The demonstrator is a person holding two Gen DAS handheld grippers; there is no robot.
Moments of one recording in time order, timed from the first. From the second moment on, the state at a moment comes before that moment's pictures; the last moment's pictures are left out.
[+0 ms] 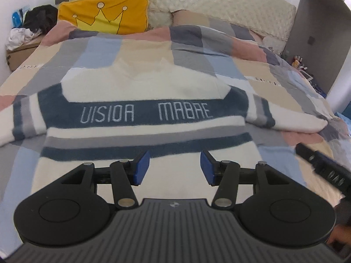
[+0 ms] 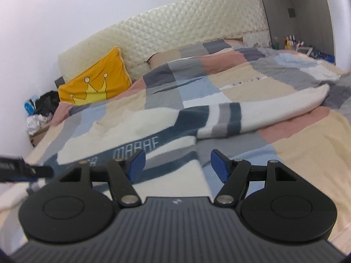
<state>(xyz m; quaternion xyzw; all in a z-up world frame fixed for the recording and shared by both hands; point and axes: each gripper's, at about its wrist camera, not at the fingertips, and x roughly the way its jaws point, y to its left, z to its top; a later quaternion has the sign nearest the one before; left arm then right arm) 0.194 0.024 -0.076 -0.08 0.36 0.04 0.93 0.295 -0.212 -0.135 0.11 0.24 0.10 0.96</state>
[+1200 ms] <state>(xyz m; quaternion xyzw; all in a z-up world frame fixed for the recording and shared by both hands) 0.178 0.090 -0.148 -0.12 0.37 0.05 0.92 0.442 -0.330 -0.196 0.27 0.28 -0.02 0.92</state>
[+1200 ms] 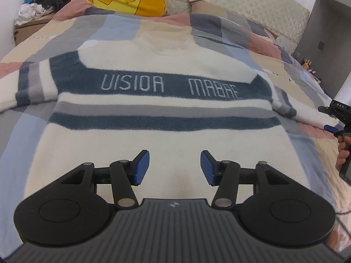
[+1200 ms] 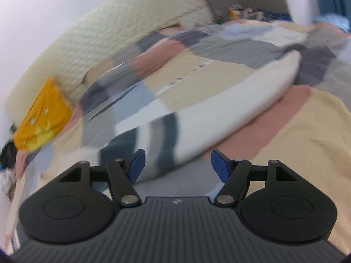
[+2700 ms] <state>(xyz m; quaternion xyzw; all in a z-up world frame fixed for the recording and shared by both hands) 0.234 0.079 -0.142 -0.14 0.37 0.09 0.91 0.543 -0.457 -0.128 0.37 0.08 0.01 0.93</state>
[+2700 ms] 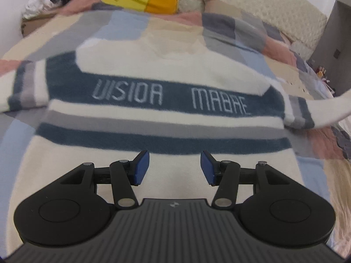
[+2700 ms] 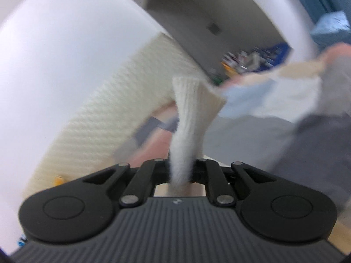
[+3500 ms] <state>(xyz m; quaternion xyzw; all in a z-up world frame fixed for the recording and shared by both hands) 0.131 0.186 -0.083 -0.30 0.27 0.09 0.91 0.404 -0.137 0.014 0.14 0.05 0.32 0.94</state>
